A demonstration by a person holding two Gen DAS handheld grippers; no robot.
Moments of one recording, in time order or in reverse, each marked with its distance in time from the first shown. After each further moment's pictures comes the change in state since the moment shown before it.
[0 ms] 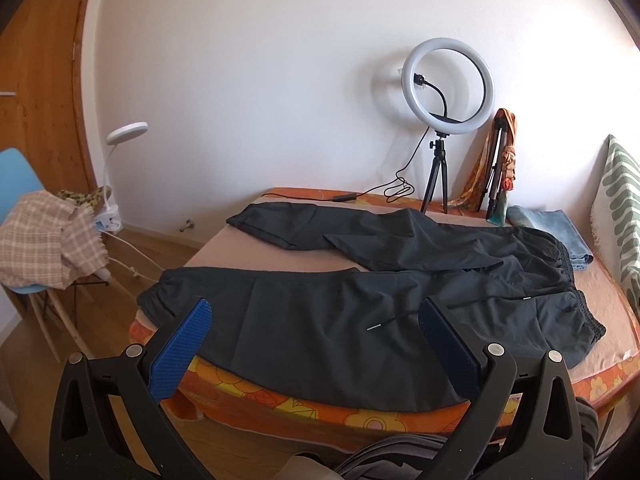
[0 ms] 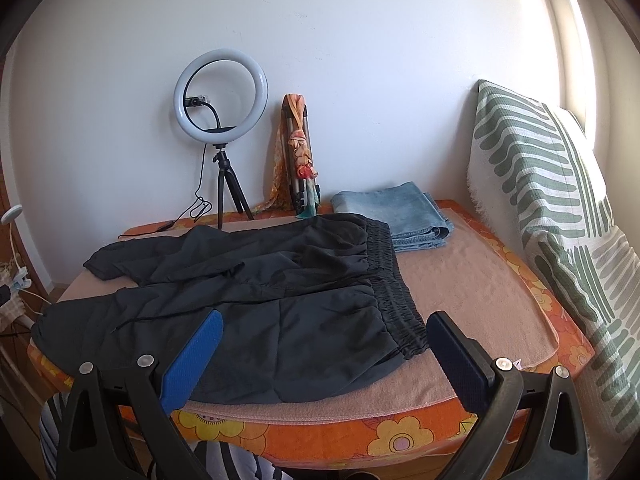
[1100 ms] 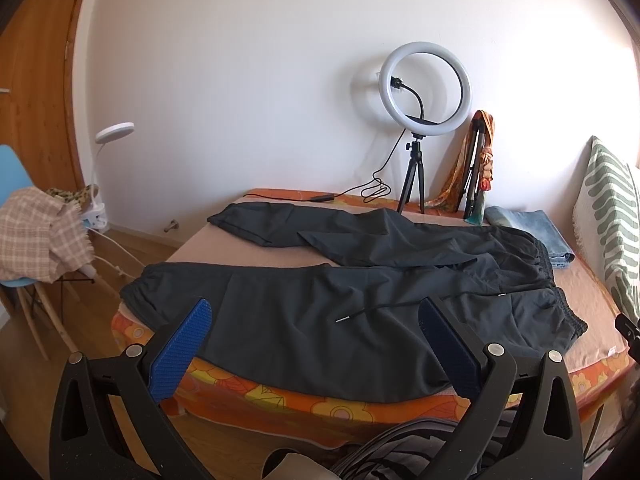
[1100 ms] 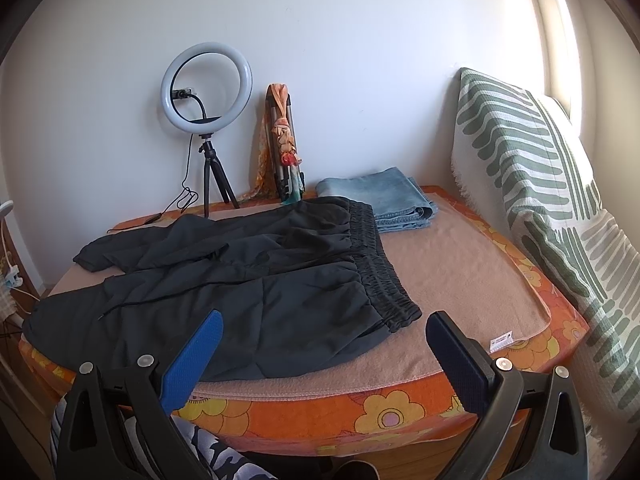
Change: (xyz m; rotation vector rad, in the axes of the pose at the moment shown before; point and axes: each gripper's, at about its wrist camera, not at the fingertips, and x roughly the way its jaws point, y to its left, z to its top) left arm -0.021 -0.027 -0.014 -0.006 -0.022 -0.058; right arm -0.004 -0.010 -0.036 0.027 0.008 -0.050
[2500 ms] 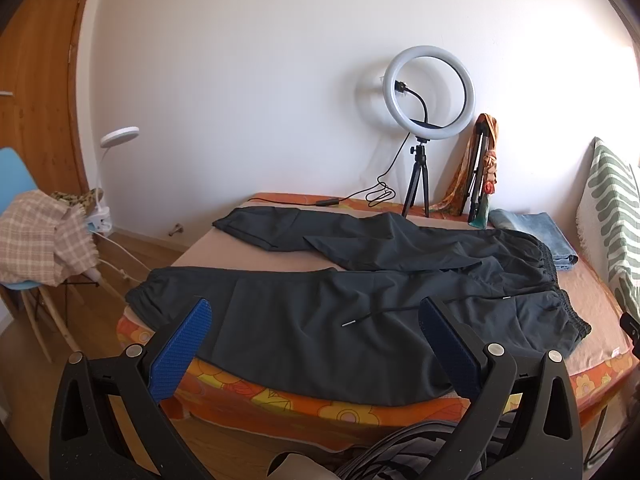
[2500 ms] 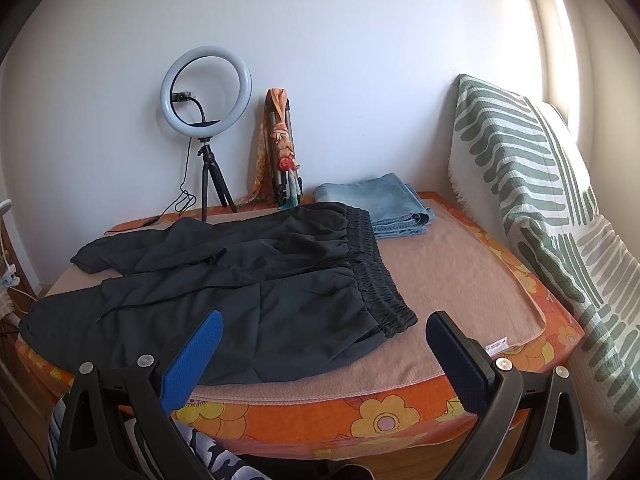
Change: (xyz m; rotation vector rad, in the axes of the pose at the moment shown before) left arm 0.000 0.001 -0.002 0.006 -0.018 0.017; right arm -0.006 0.001 0.003 -0.002 -0.018 -0.011
